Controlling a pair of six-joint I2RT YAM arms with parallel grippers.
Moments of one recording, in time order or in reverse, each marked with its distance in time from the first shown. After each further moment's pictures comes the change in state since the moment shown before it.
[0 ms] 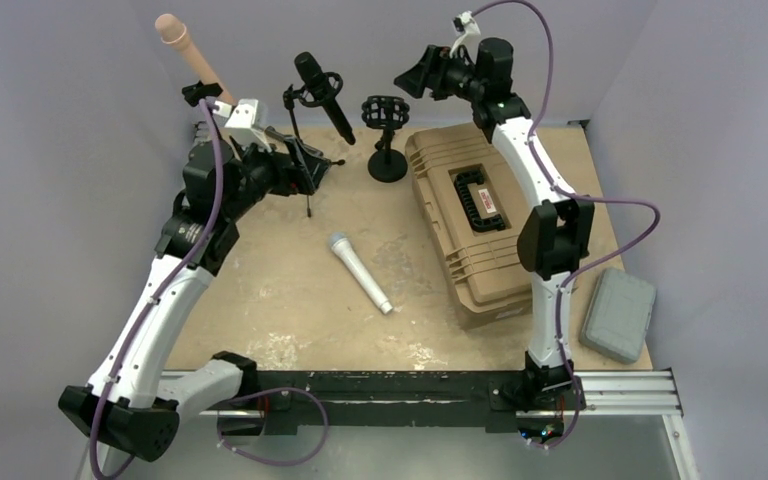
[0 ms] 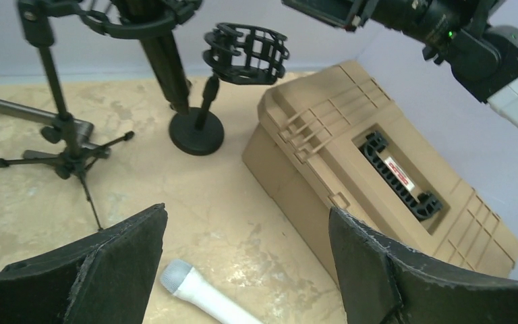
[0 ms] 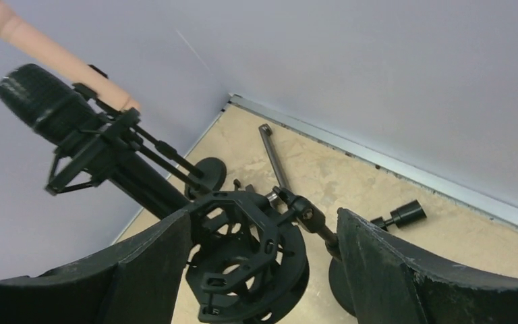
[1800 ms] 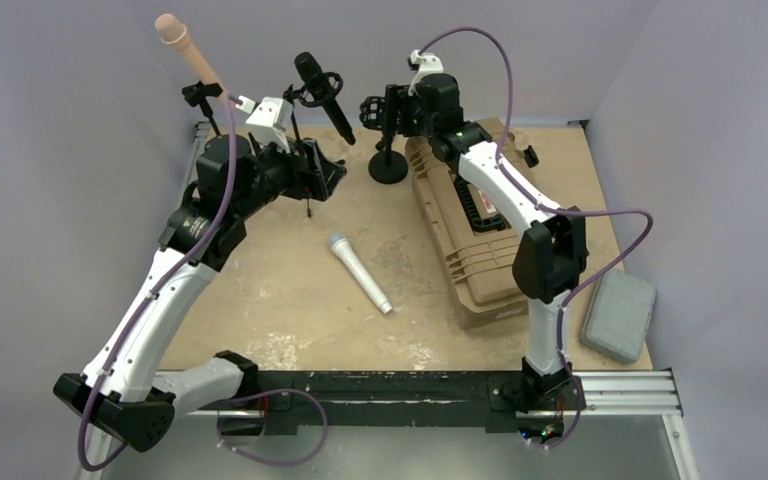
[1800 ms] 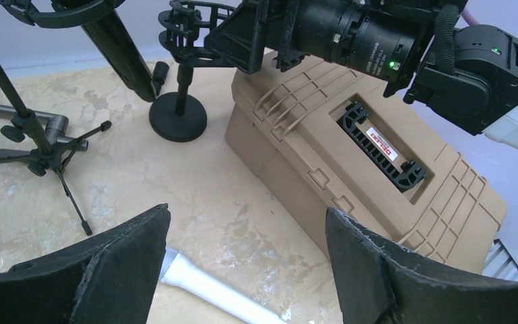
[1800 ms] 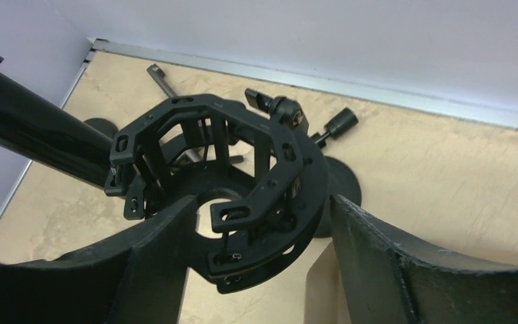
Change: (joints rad) left arm -0.128 0.071 0.120 -0.126 -0.021 0.045; right arm 0.228 -0.175 -0.268 -0.093 0.607 -0.182
